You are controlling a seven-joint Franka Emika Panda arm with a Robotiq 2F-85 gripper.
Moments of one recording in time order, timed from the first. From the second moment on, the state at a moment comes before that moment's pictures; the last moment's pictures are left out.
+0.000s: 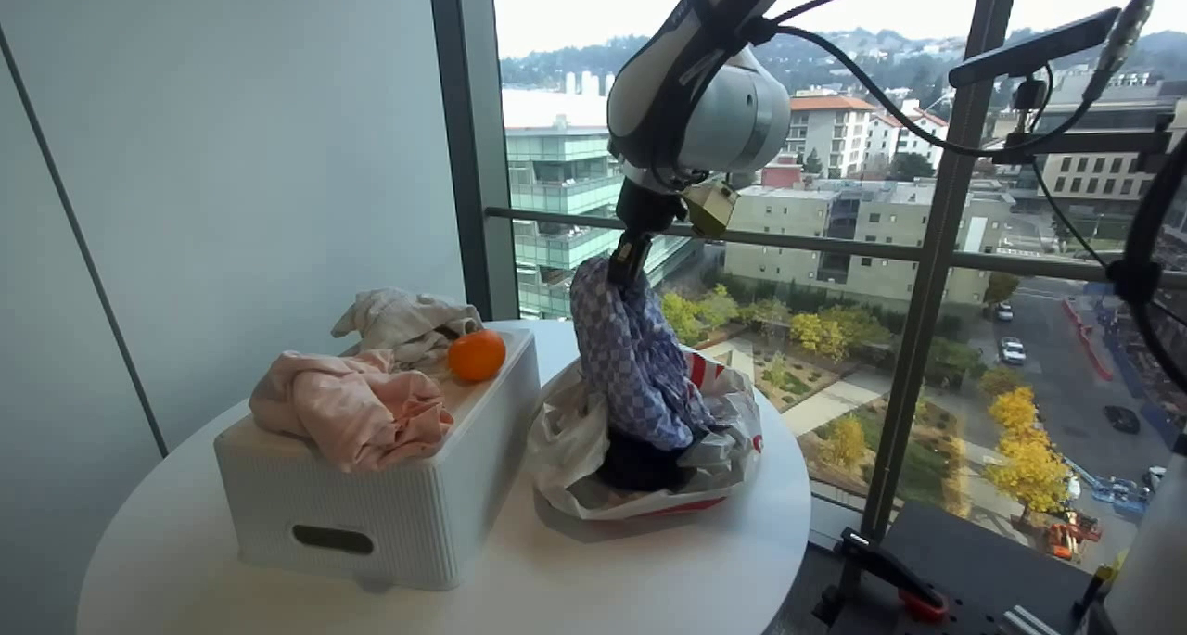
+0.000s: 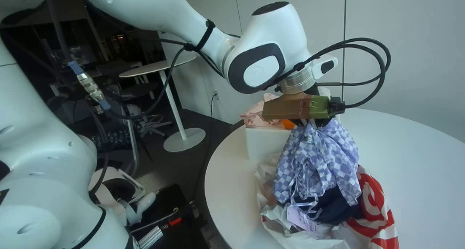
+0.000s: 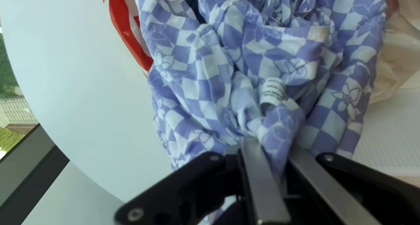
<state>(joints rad) -0.10 -0.05 -0.03 -2.40 0.14 2.72 -0.76</state>
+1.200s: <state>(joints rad) -0.22 -0.15 0.35 -2.23 -0.92 3.05 0.13</state>
